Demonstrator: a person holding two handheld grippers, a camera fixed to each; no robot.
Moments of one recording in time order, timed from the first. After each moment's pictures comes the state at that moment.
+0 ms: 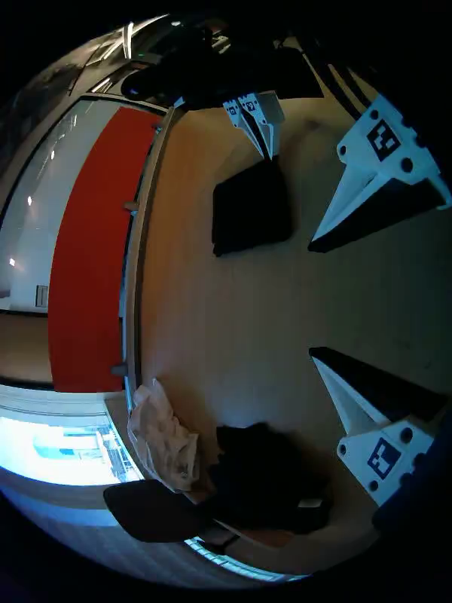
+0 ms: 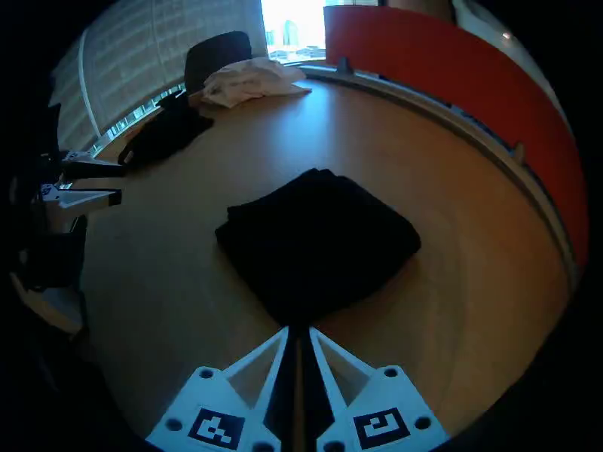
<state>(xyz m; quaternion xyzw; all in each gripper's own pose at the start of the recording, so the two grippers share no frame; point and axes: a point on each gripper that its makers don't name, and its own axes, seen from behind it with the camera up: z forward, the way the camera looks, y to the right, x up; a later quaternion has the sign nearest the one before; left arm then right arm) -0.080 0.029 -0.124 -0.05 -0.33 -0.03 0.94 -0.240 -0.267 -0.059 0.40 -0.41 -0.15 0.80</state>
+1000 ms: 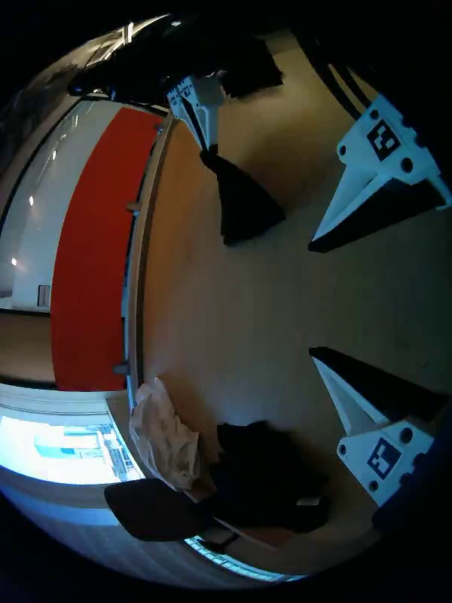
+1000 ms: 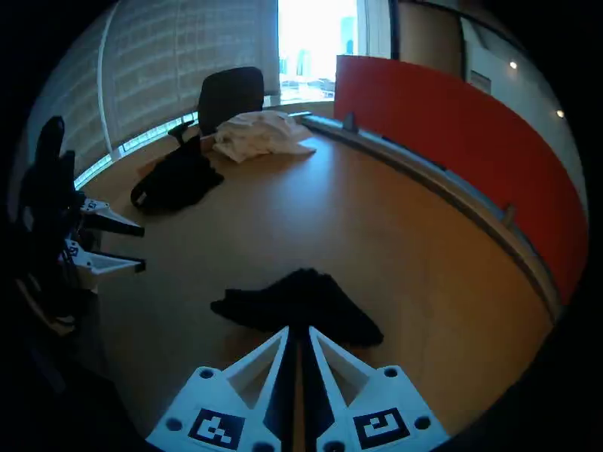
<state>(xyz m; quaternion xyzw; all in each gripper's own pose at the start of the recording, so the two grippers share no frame) -0.076 0.030 -0.128 -0.05 -0.33 -0.03 0.94 -0.136 -0.289 -0.014 0.43 -0.32 -0.16 0.83</state>
